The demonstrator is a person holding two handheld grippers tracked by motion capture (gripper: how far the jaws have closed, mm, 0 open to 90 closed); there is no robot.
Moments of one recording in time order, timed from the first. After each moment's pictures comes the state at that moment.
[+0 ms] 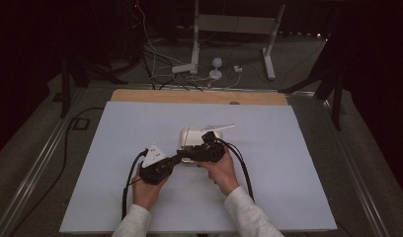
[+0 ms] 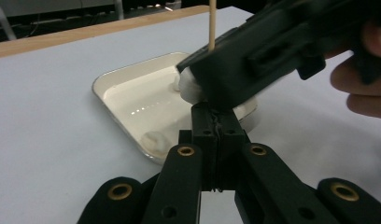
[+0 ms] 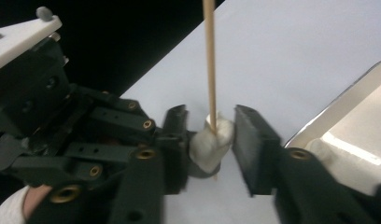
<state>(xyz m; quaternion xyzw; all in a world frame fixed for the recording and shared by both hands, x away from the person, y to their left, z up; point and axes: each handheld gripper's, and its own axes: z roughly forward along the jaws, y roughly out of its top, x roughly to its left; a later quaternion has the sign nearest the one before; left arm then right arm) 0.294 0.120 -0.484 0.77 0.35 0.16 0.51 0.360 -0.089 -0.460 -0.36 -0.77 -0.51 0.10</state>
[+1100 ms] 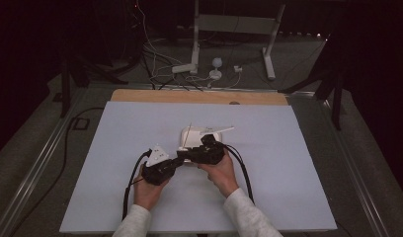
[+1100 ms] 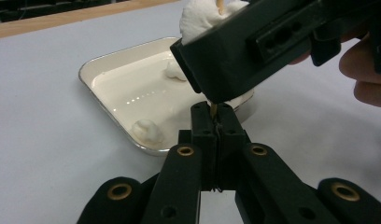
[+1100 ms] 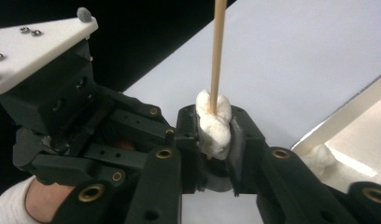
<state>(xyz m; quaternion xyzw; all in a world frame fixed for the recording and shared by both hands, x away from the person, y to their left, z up) 0.297 0.116 -0.489 0.78 0.35 0.15 0.49 0.353 -0.087 -0.460 -0.34 -0.78 -0.52 0.08</state>
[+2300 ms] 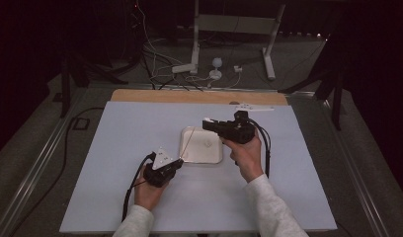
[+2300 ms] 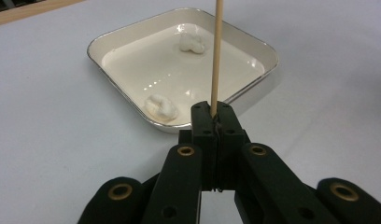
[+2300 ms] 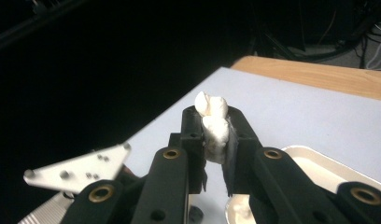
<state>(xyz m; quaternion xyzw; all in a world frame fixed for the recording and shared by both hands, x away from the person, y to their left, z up) 0.298 0.111 -0.504 0.80 0.35 0.17 0.44 0.365 -0.155 -0.381 -0.36 -0.72 -0.59 0.00</state>
